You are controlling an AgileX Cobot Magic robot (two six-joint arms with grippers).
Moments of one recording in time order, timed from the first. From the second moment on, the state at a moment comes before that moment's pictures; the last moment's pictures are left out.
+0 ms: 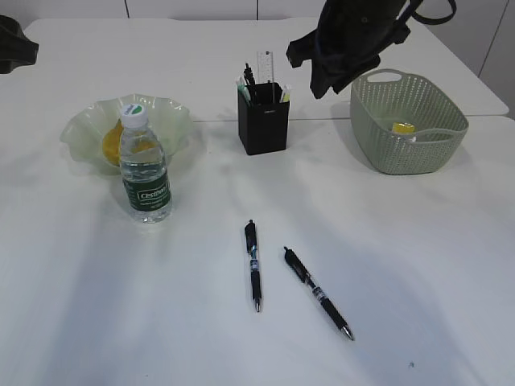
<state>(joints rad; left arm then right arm) -0.11 1.52 -1.14 0.15 0.24 0.00 0.34 2.08 -2.04 0.00 1.15 -0.05</state>
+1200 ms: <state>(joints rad) -0.11 1.52 -1.14 0.14 0.25 0.00 0.42 2.07 -1.79 0.07 1.24 -0.01</state>
